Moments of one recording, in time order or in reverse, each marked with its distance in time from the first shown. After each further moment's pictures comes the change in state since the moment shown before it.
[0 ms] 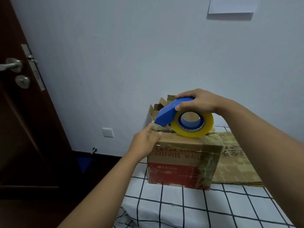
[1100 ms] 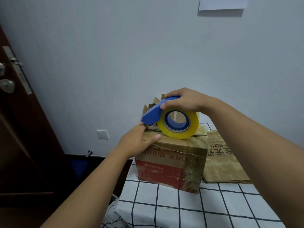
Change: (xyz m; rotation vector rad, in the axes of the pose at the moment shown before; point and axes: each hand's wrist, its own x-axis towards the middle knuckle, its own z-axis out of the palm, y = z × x) left_hand 0.027 -0.007 -0.009 0.384 -0.132 0.159; right_hand 0.011 -0.009 0.009 0.040 0.029 0.025
